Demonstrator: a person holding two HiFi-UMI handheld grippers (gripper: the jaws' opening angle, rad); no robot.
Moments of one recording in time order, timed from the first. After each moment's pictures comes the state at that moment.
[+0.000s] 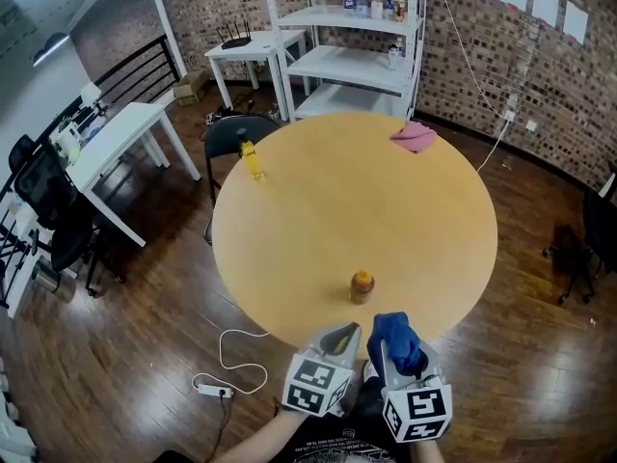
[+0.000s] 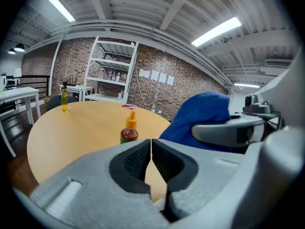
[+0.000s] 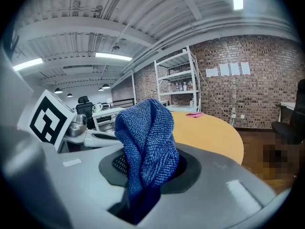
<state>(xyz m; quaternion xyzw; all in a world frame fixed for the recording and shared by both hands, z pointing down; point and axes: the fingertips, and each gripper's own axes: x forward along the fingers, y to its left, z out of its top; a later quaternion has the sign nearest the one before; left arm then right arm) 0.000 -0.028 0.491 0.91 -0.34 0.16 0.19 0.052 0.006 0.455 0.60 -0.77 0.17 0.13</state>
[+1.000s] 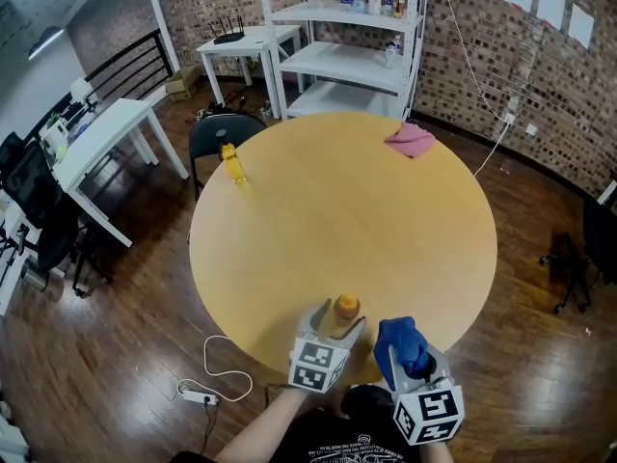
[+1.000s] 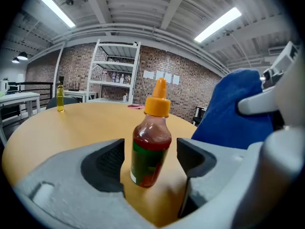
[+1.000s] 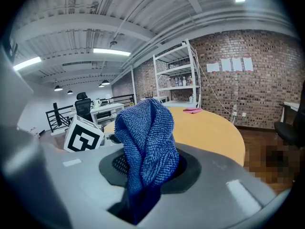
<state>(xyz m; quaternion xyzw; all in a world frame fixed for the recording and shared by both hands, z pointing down) 0.030 -0.134 0.572 0.90 -0.38 0.15 0.15 0.103 -0.044 0.488 0.59 -0.77 0.18 0.15</state>
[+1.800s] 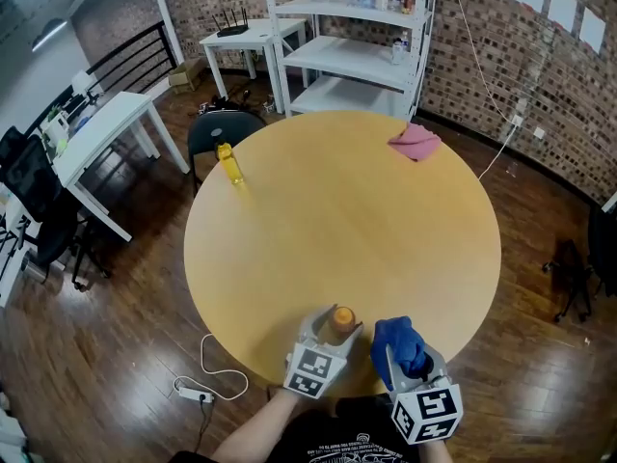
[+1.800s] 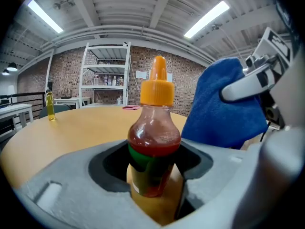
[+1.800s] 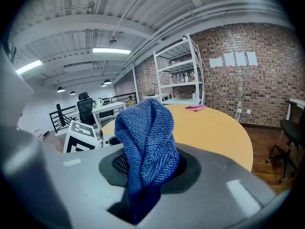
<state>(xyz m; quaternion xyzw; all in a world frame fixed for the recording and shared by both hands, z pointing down) 0.051 -0.153 0.583 0.92 -0.35 0.17 0.10 0.119 -0.082 0.498 0.57 -0.78 0.20 0.15</state>
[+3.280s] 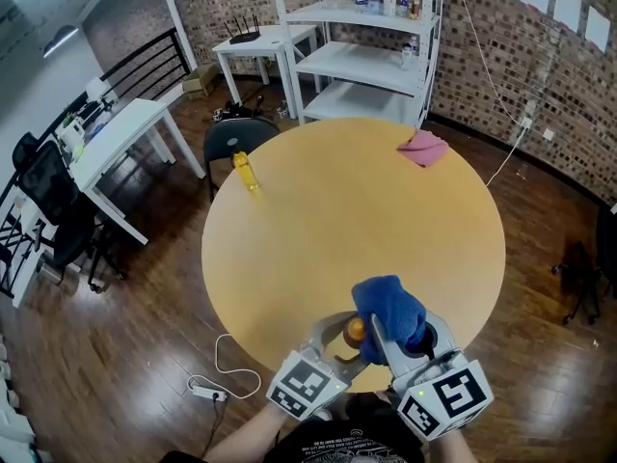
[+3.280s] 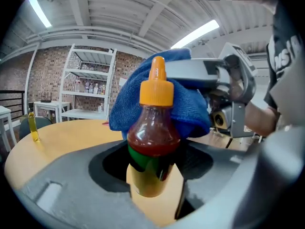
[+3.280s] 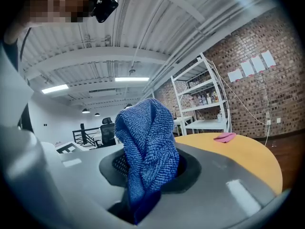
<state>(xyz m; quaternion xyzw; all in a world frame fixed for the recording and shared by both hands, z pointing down) 0.064 -0.098 0.441 0.96 -0.24 0.13 0.09 0.061 -0.117 0.337 0.48 -0.87 0.12 0.01</state>
